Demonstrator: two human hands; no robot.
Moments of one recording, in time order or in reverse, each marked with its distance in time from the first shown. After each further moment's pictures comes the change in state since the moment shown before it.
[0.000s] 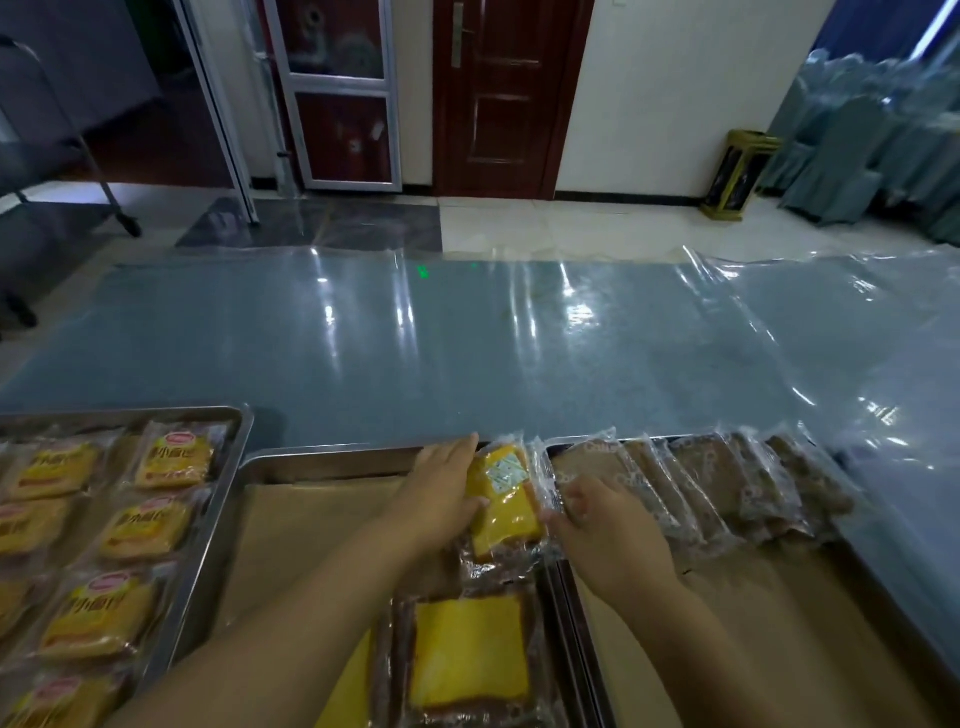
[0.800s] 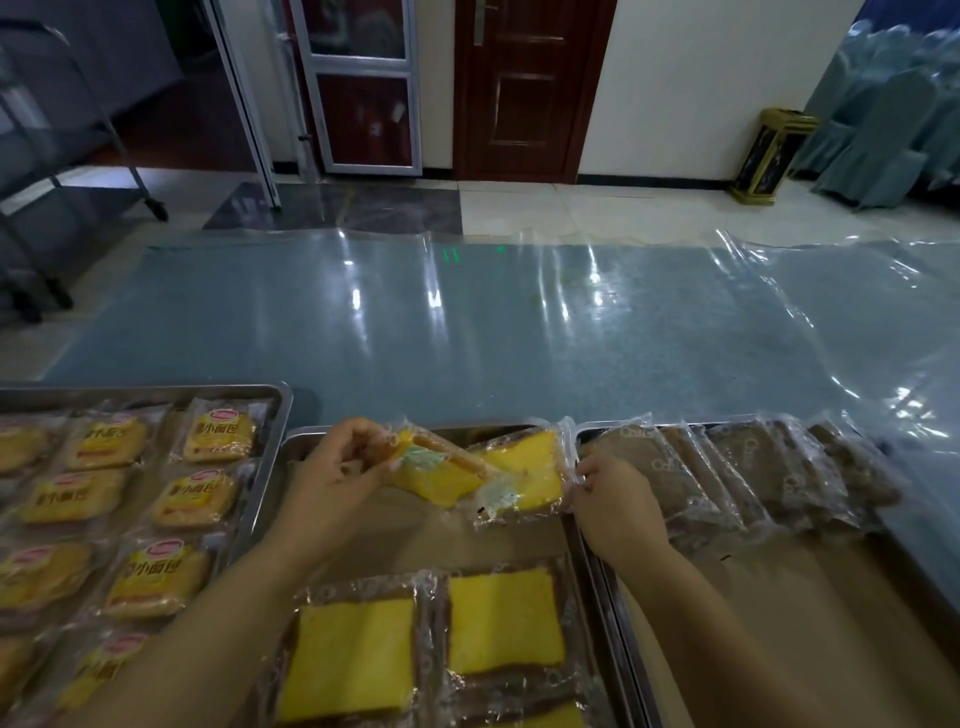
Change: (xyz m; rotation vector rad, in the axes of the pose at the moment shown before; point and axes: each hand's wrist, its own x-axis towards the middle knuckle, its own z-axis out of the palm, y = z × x) left_hand -0.085 -0.065 -0.065 -0.745 0.395 -0.058; right_hand 0.015 -0.021 0.026 0.162 -0.054 0.186
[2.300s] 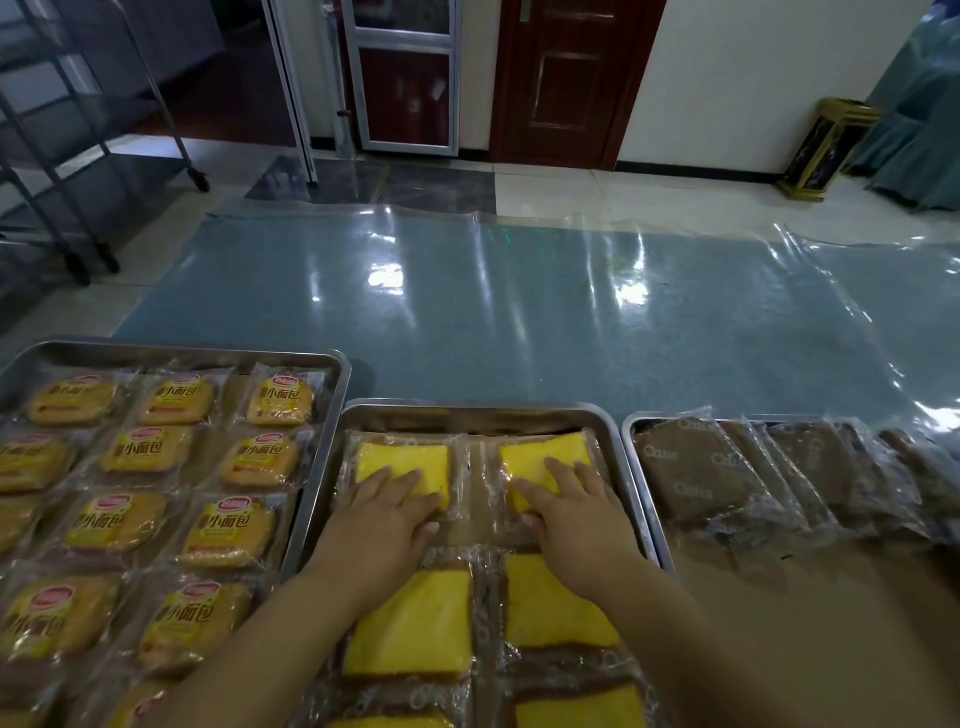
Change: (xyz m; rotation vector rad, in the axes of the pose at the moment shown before) left_hand -0.044 -0.049 -0.017 1.050 -0.361 0.021; right_hand -0.029 -0.021 0.066 -0.586 -0.267 -0.475
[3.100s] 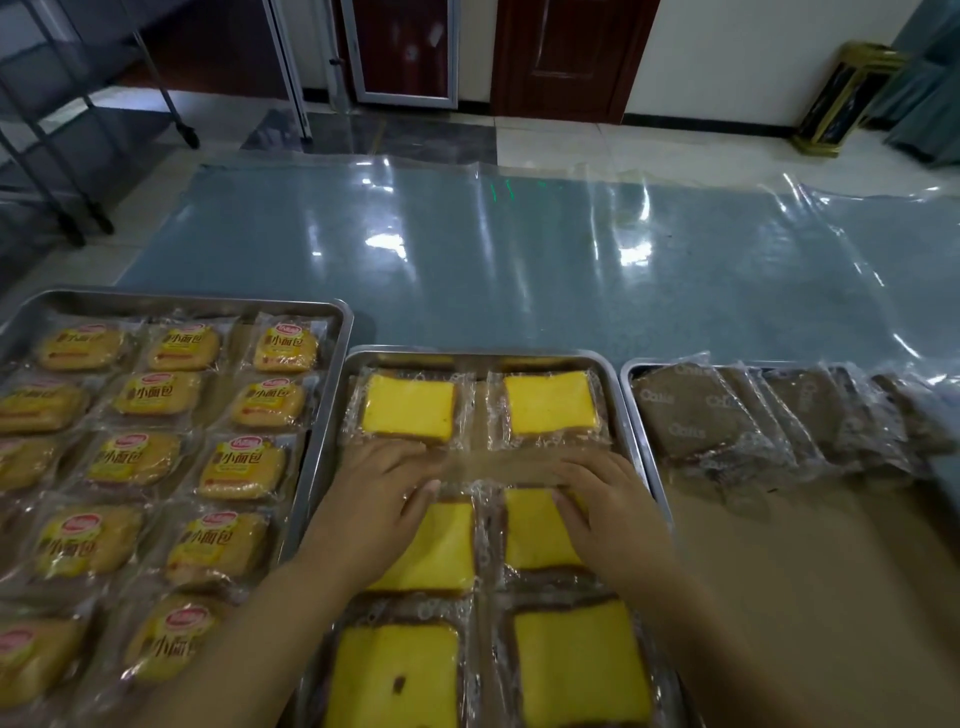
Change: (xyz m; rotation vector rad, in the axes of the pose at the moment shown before) left_hand -0.047 0.020 -0.013 -0.272 0.288 0.109; right_hand -0.061 0.004 0.000 0.289 0.473 -0.171
